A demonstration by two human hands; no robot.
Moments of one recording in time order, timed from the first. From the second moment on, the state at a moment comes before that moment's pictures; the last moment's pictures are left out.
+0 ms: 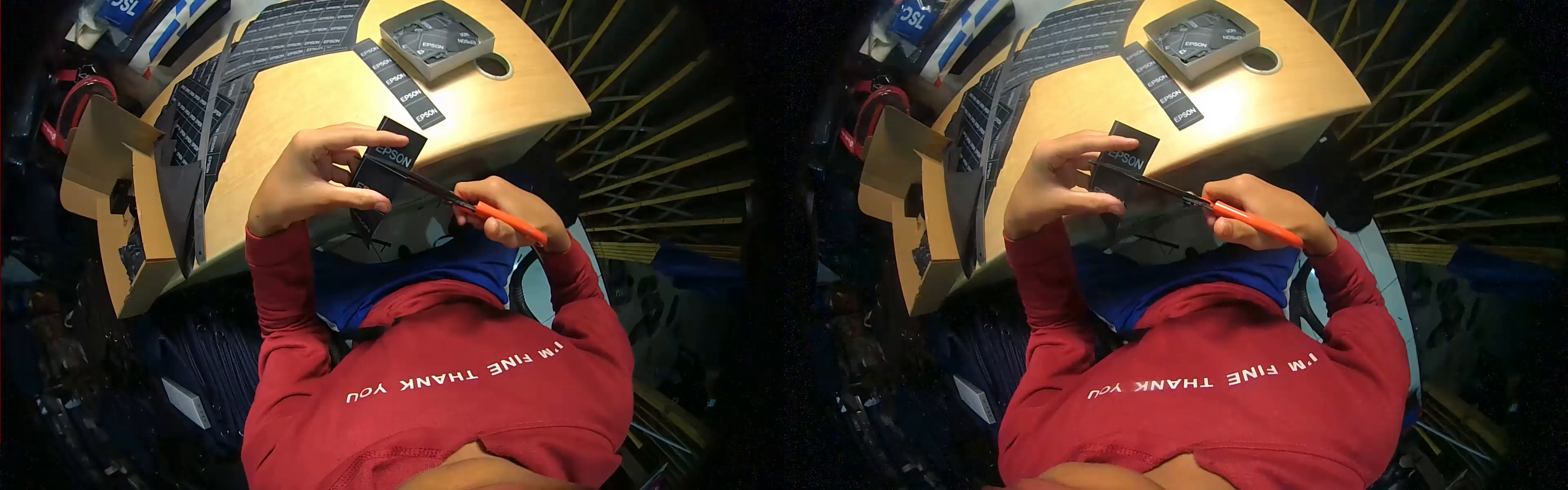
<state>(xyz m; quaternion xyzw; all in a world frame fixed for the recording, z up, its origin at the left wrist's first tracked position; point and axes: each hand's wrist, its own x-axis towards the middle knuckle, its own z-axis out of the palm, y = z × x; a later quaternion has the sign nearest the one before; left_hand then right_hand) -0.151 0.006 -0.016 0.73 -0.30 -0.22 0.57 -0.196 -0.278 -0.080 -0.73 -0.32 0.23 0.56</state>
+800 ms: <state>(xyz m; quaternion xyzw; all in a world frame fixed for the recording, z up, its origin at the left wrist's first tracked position) -0.149 0.001 -0.017 0.74 -0.30 -0.21 0.56 -0.201 -0.274 -0.090 -0.74 -0.29 0.19 0.57</state>
